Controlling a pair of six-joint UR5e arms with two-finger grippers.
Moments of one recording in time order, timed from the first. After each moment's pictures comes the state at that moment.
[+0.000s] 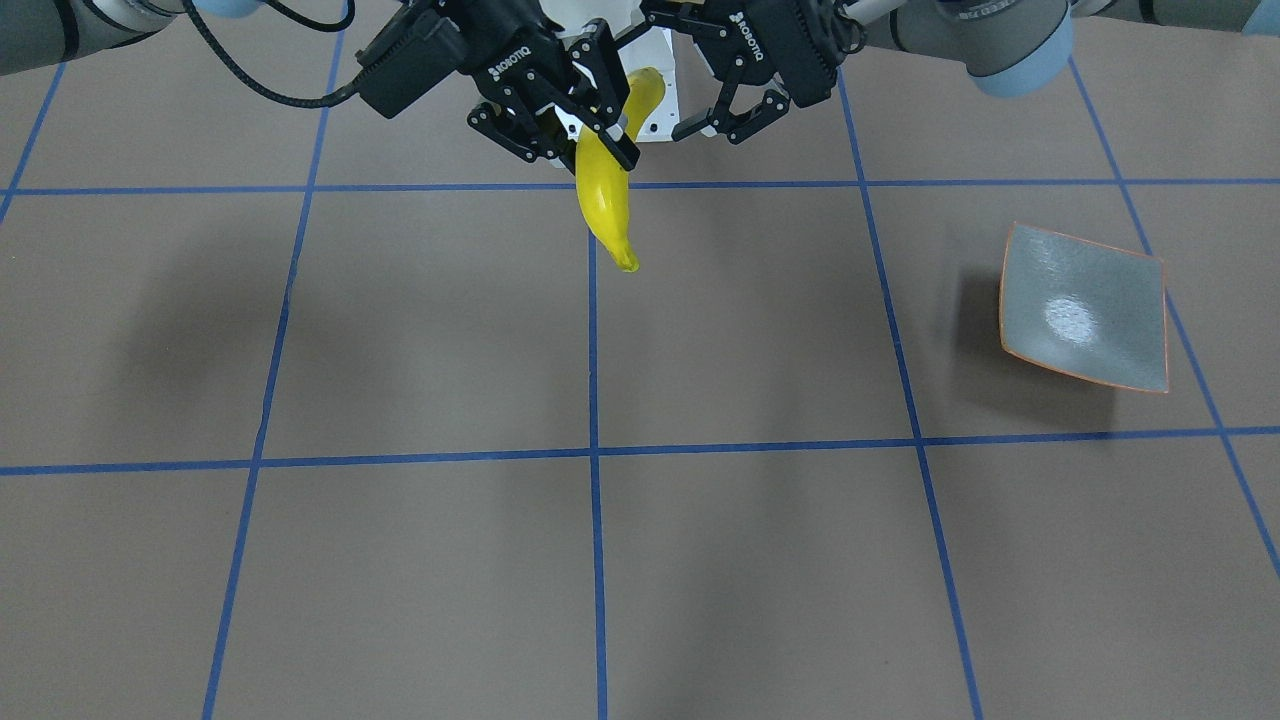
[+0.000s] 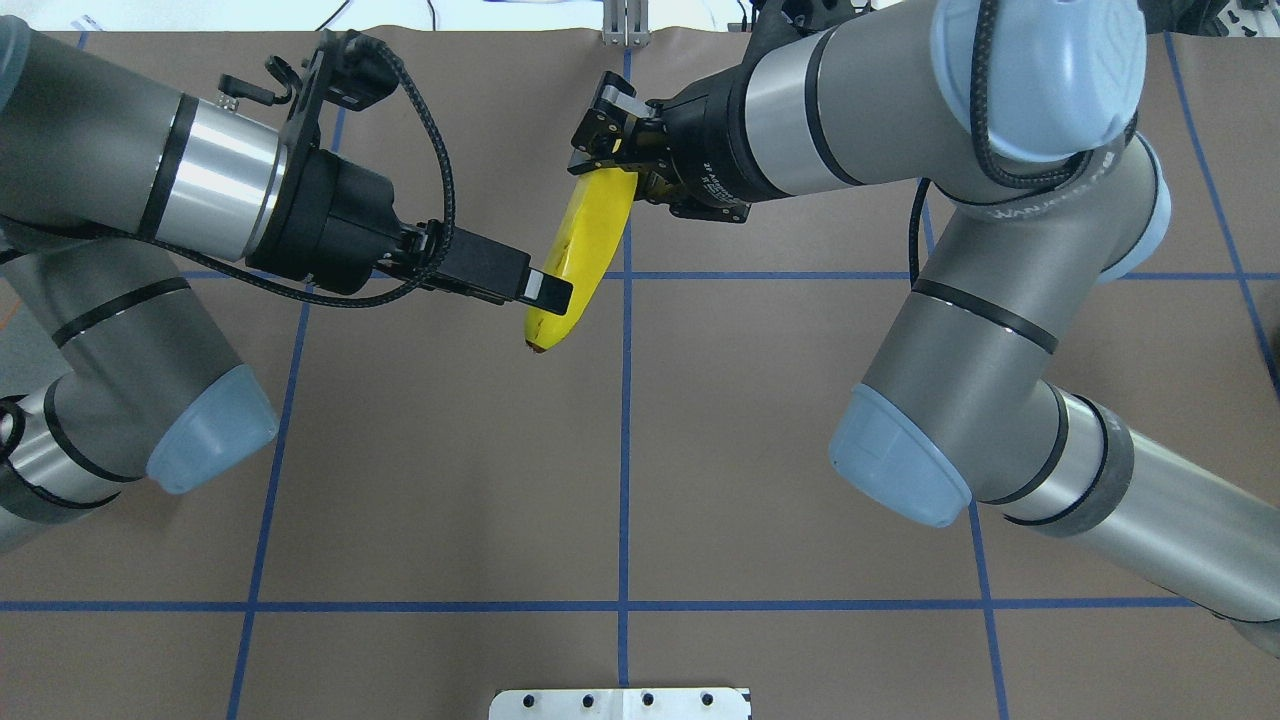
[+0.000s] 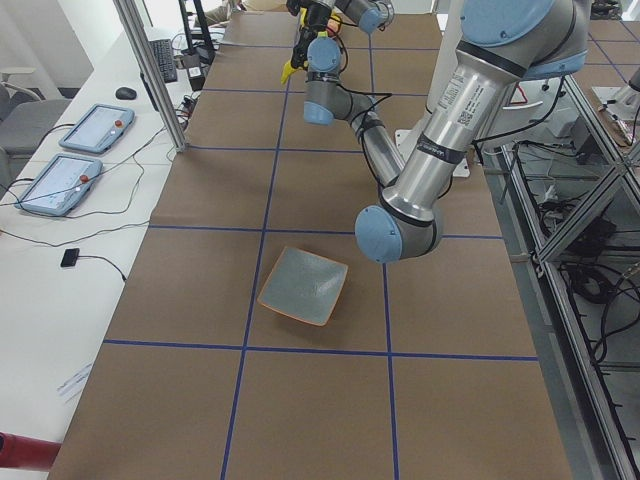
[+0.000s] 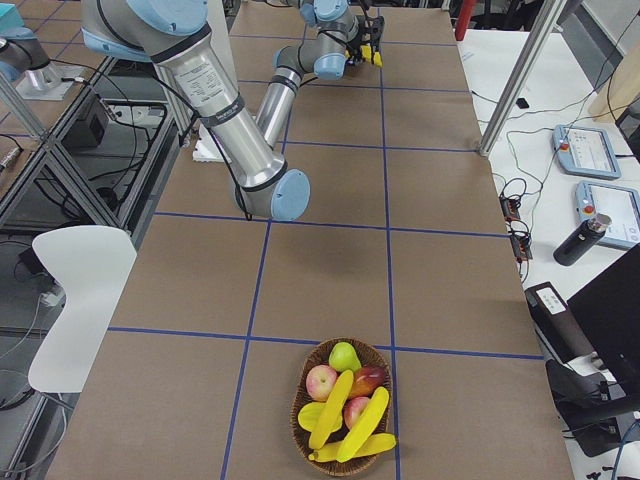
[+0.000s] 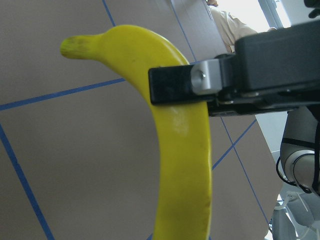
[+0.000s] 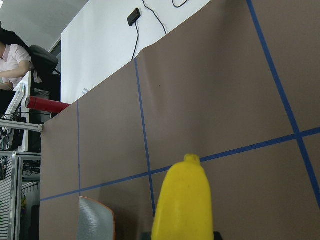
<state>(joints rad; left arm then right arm) -0.76 -2.11 -1.92 -2.41 -2.34 -1.23 0.68 -0.86 1.96 -1.18 1.90 1.65</state>
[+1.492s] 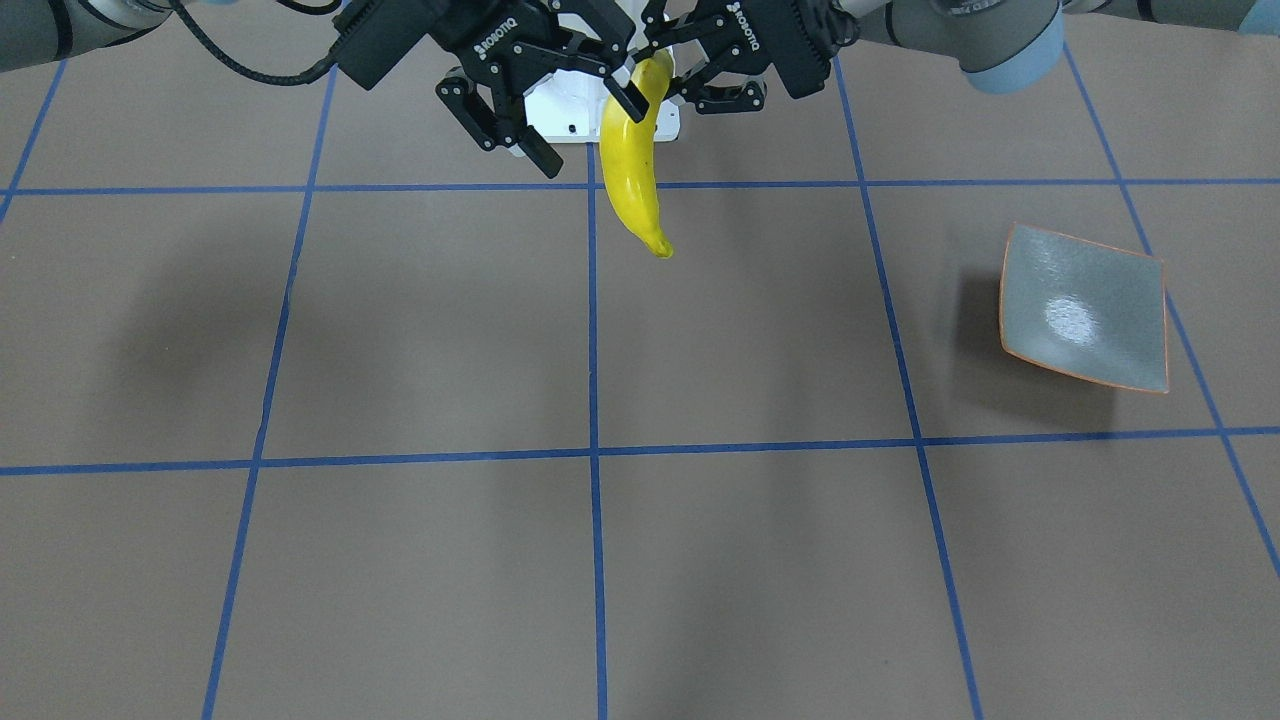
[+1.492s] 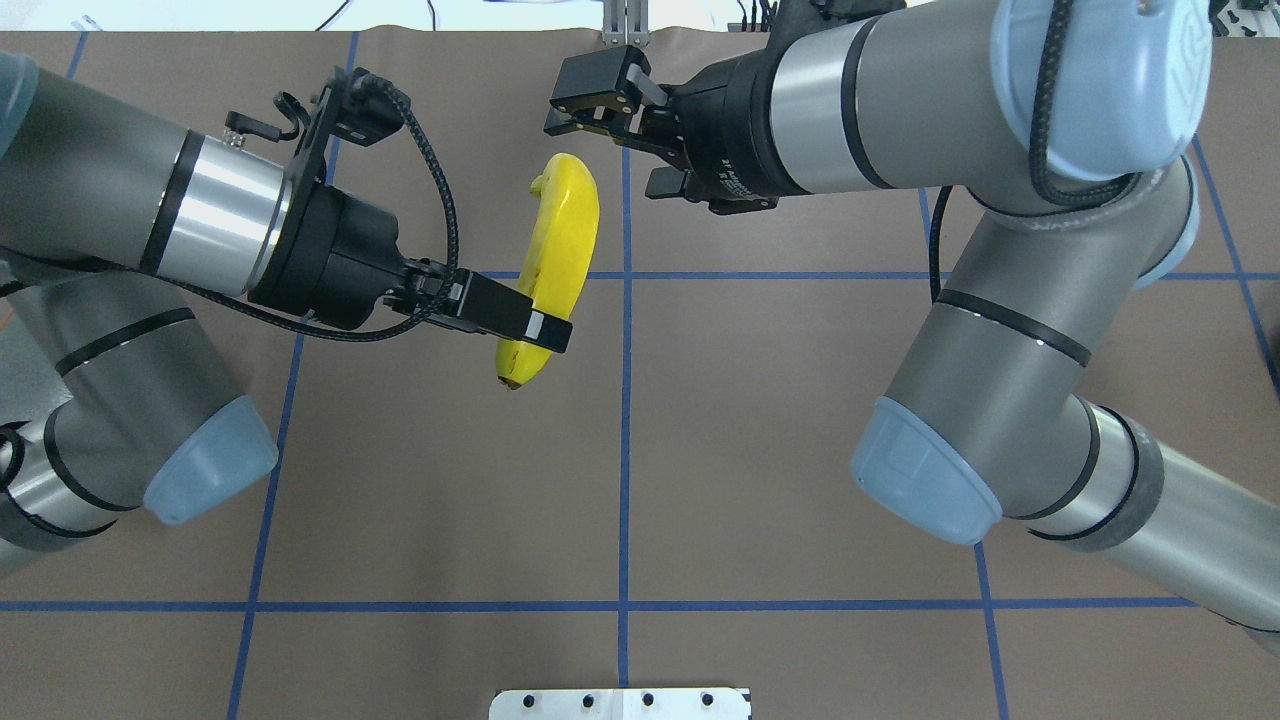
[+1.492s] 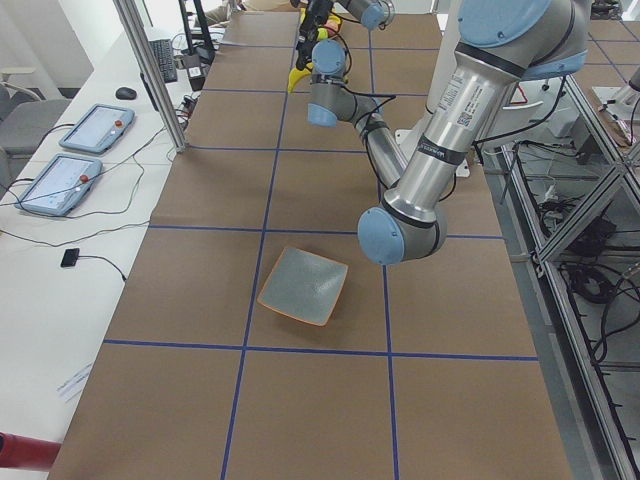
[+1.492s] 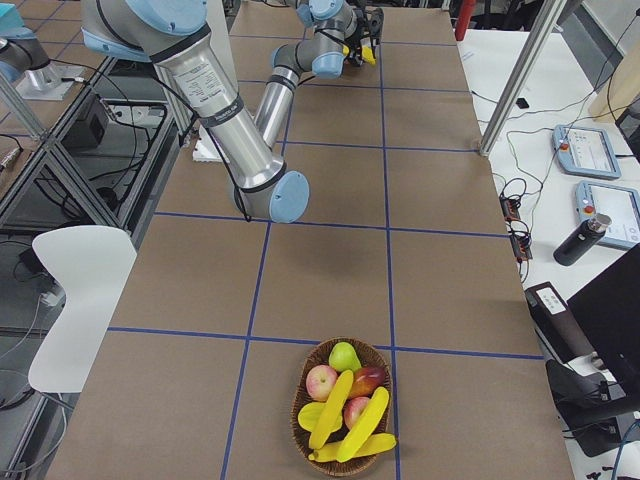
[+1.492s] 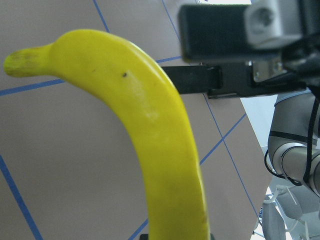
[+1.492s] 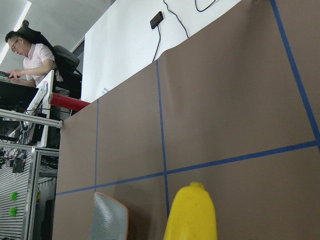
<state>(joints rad) -0.74 -2.06 -1.95 -2.42 -2.34 -1.25 0.70 -0.89 2.00 -1.16 1.86 1.59</state>
